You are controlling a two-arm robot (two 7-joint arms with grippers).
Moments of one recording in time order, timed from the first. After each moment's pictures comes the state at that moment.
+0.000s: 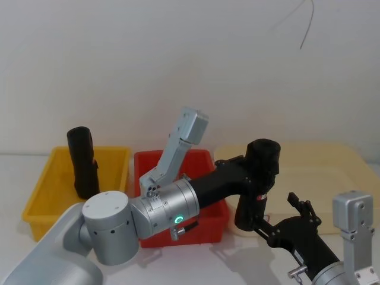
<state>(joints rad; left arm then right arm) -0.68 0.00 0.57 -1.17 -0.55 0.17 -0.61 -0.01 0.34 -0.23 -1.77 0.29 0.03 0.07</state>
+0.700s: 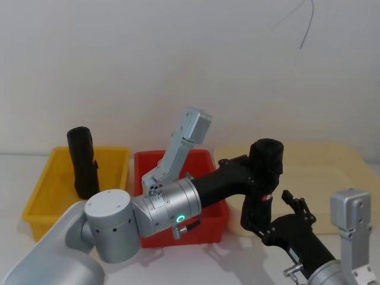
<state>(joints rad) -0.69 0.00 0.59 -1.15 -0.56 0.15 -0.63 -0.01 0.33 -0.23 -1.78 0.30 0.03 0.09</state>
